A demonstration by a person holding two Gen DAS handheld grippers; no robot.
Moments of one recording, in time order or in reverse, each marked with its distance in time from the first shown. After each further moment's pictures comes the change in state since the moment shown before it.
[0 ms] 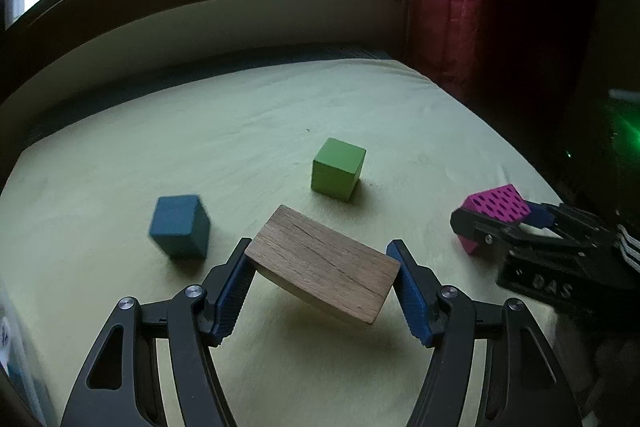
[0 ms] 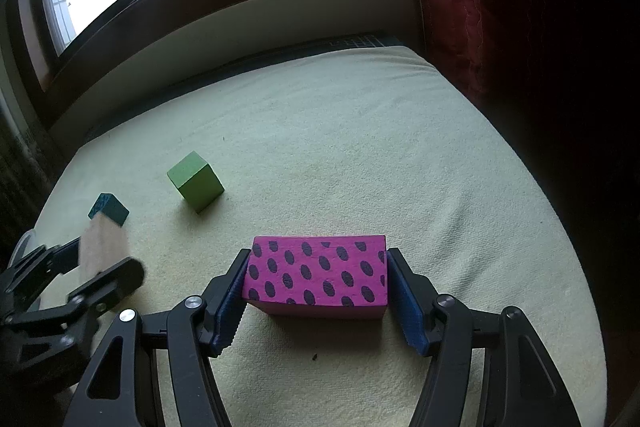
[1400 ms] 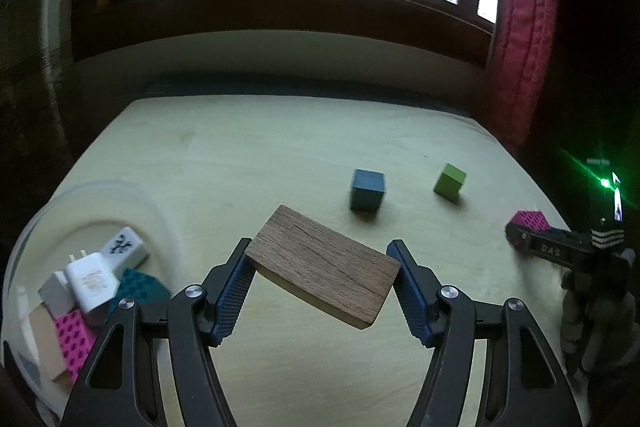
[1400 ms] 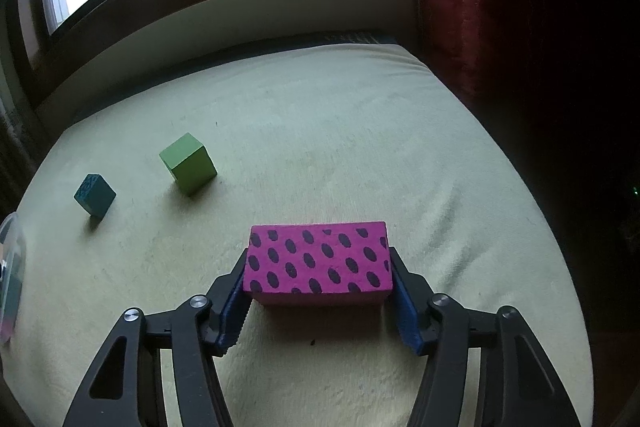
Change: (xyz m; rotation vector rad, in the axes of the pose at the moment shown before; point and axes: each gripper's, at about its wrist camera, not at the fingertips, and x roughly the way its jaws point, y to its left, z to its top) left arm -0.117 0.096 -0.053 -0.227 -0.113 0.174; right arm -0.011 0.019 -0.014 -0.037 0.016 -0.089
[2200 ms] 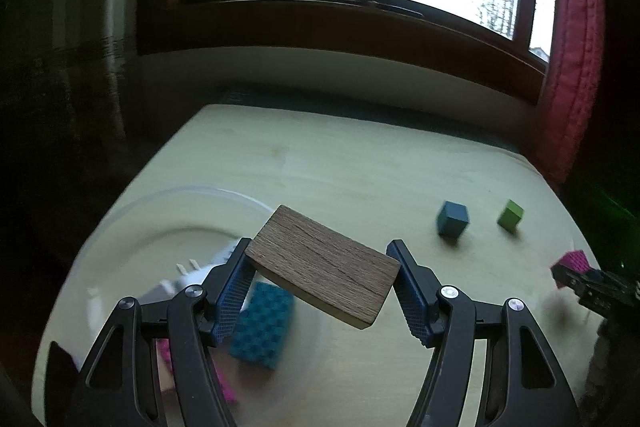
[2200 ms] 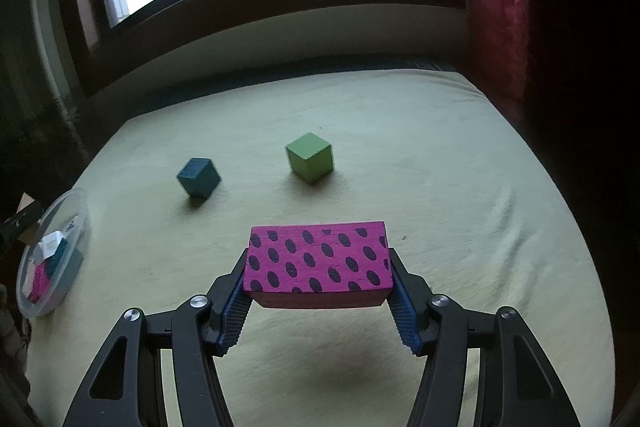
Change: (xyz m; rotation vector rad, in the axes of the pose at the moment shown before) left arm -0.037 0.078 0.009 -0.097 -0.061 0.140; right arm -0.054 0.048 -0.024 -0.082 -0.061 0.153
